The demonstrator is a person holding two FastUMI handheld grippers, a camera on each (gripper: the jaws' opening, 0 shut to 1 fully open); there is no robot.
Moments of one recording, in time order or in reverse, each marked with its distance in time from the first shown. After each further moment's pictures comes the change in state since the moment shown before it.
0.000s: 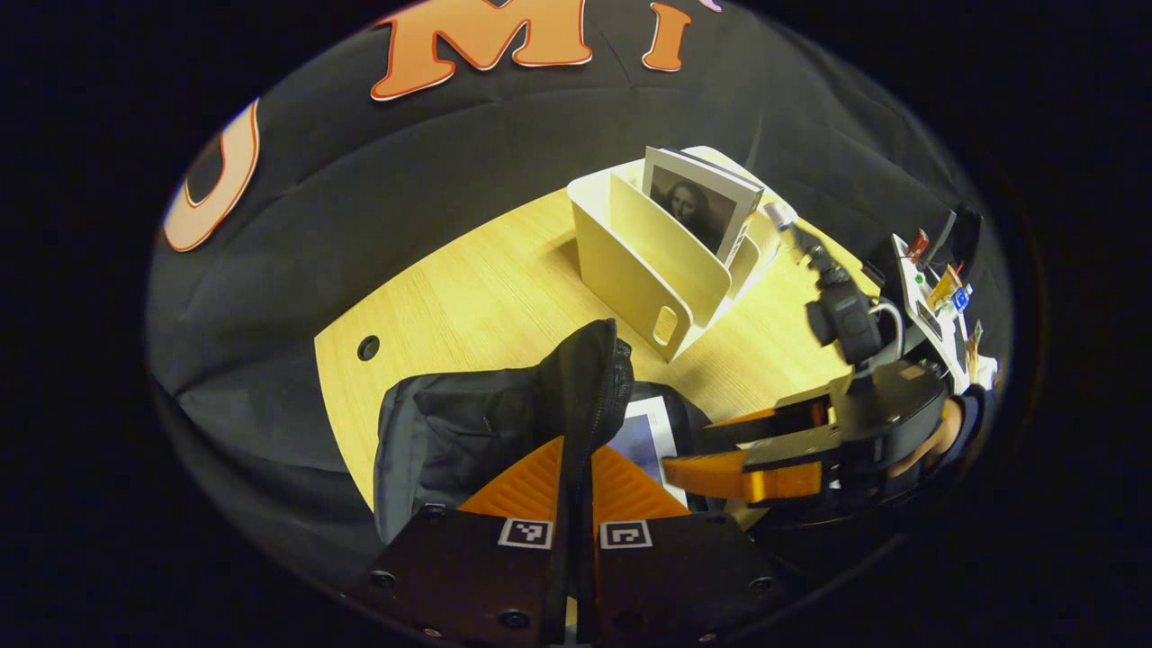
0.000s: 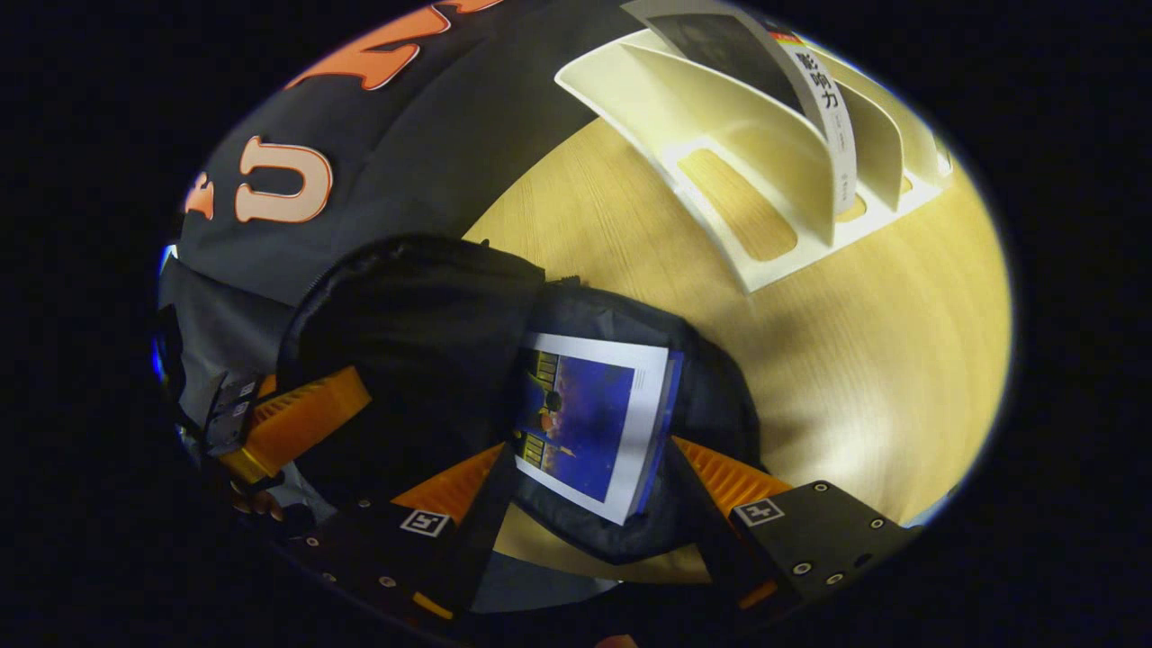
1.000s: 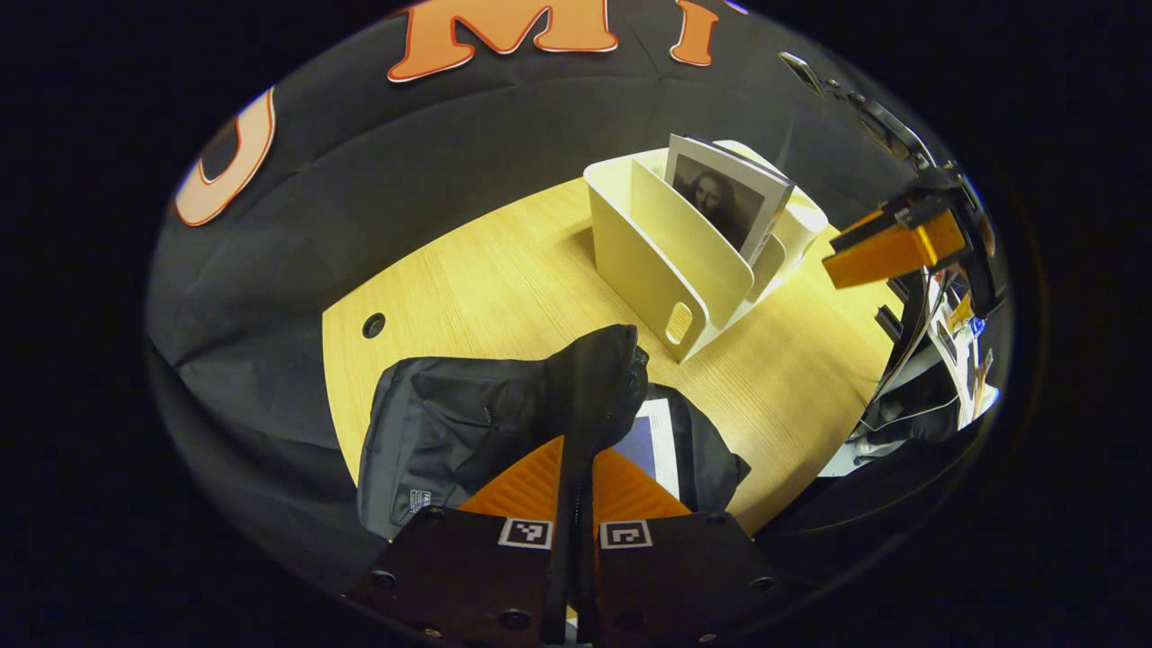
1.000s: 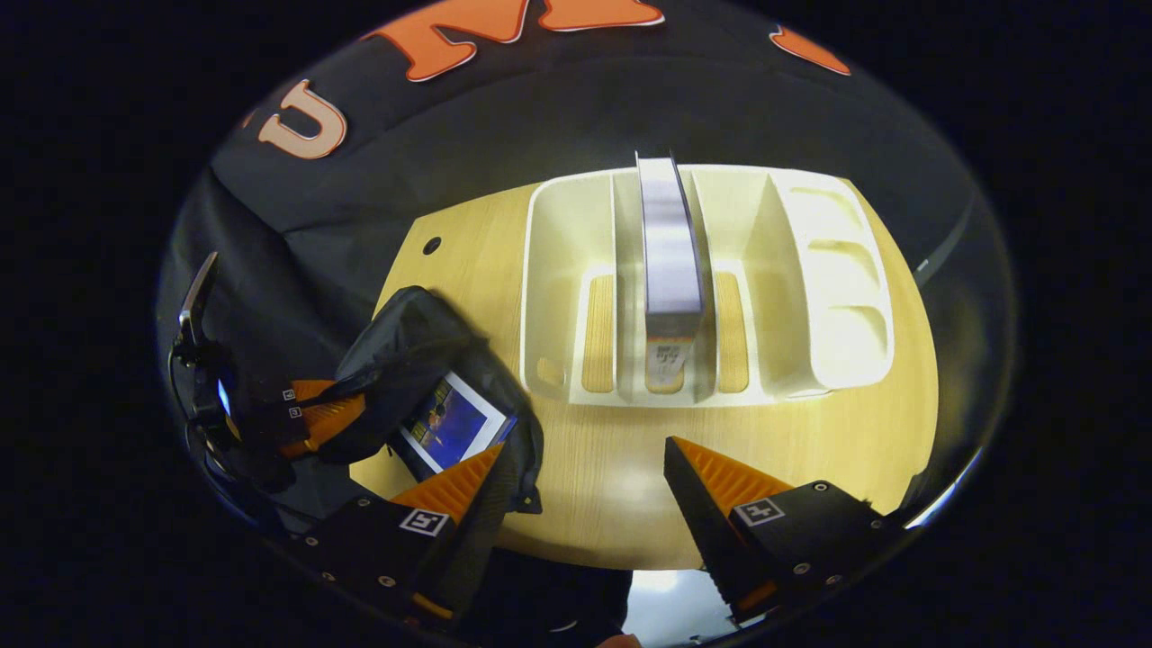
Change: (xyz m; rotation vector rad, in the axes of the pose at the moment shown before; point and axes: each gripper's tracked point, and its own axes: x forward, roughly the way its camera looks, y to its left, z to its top) left arm 0.014 -0.007 -0.002 -0.078 0.038 0.057; right arm -0.142 -0.067 0.156 -0.414 0.071 -0.284
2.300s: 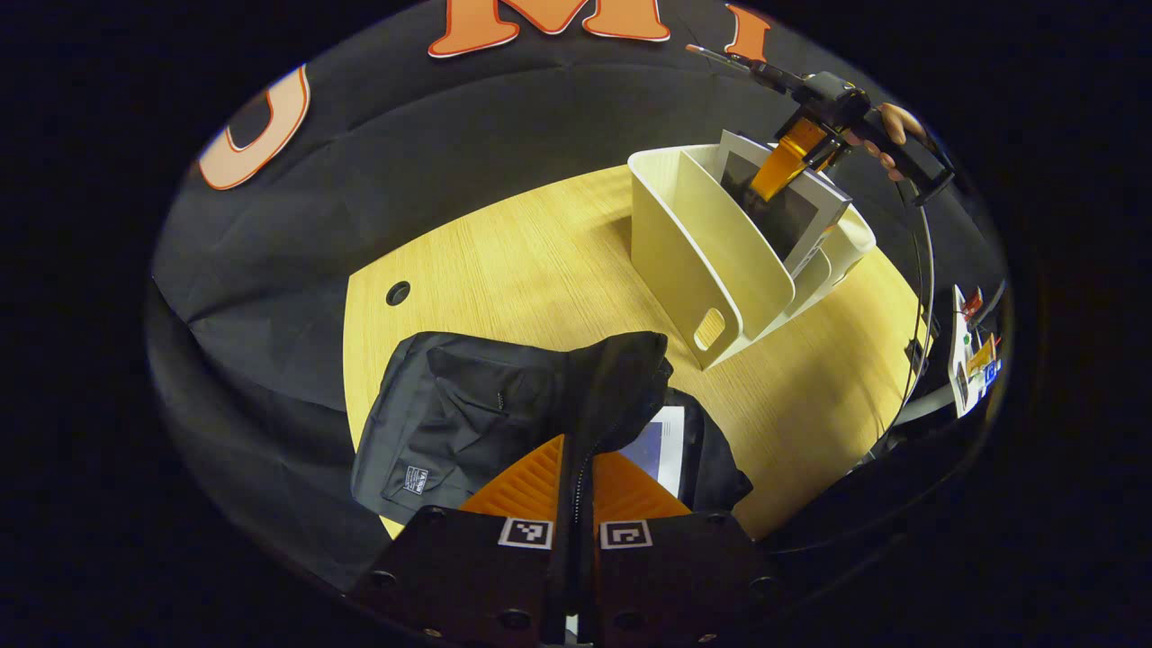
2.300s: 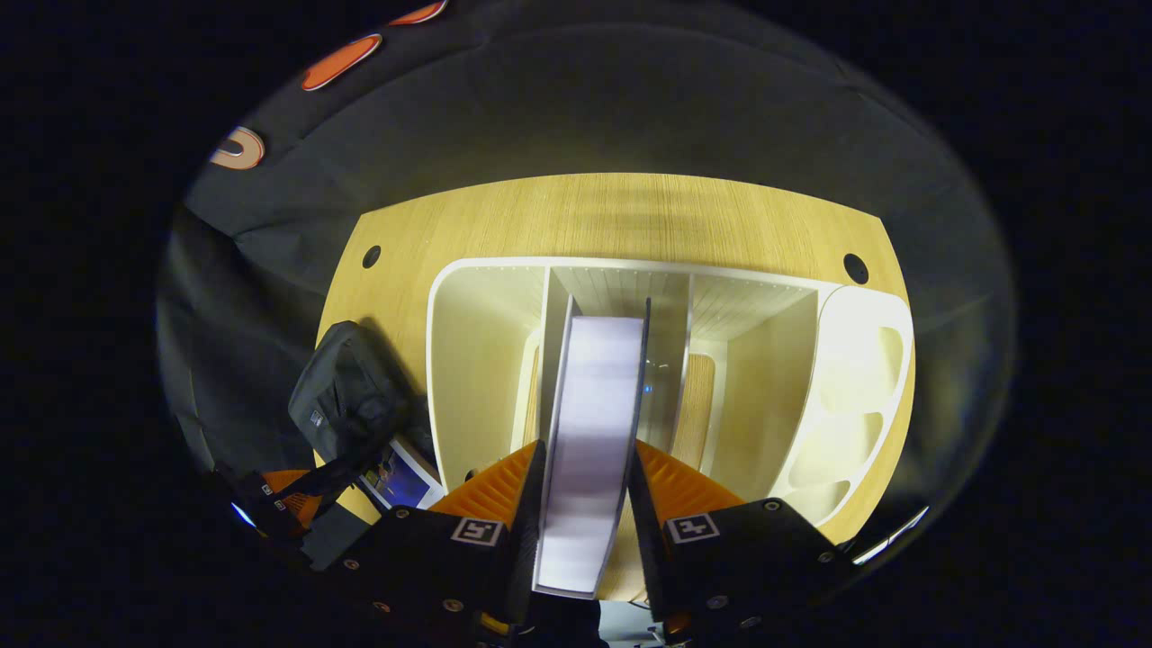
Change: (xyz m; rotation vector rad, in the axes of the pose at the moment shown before) left arm 0.009 0.006 0.000 -0.120 0.056 0.088; right arm 0.075 -0.054 0.119 -0.032 0.155 -0.091
